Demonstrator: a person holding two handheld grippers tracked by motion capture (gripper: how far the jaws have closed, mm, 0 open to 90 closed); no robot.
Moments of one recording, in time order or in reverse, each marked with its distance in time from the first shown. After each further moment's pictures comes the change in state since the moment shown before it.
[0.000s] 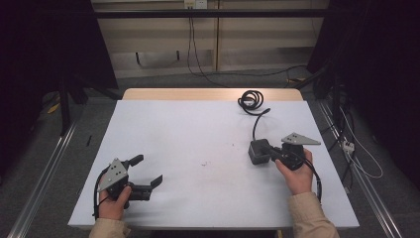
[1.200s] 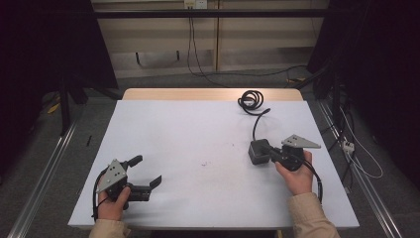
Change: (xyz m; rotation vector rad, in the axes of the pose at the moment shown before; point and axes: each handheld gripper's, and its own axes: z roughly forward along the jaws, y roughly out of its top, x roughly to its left) left arm -0.001 -0.001 -0.003 -0.003 0.006 -0.011; right arm 0.000 -0.007 0.001 -0.044 0.001 -0.022
